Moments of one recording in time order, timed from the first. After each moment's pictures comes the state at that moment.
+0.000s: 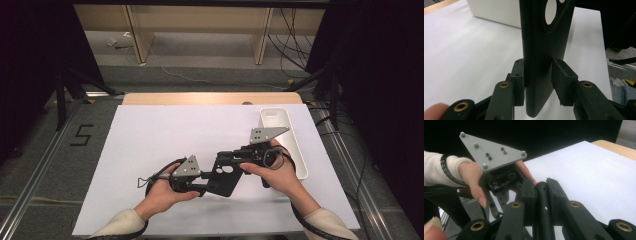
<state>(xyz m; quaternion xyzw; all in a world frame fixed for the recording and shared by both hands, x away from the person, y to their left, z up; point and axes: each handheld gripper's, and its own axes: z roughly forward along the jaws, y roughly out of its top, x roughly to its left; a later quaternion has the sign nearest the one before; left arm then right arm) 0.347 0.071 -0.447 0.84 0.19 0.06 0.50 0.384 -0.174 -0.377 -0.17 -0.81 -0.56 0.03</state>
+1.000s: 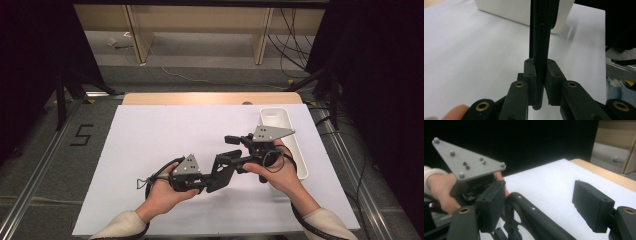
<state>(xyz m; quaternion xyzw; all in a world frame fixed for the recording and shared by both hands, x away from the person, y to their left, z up) 0.342 0.072 -0.435 0.84 0.24 0.07 0.48 0.386 -0.177 -0.375 -0.19 -0.77 -0.60 -0.06</state>
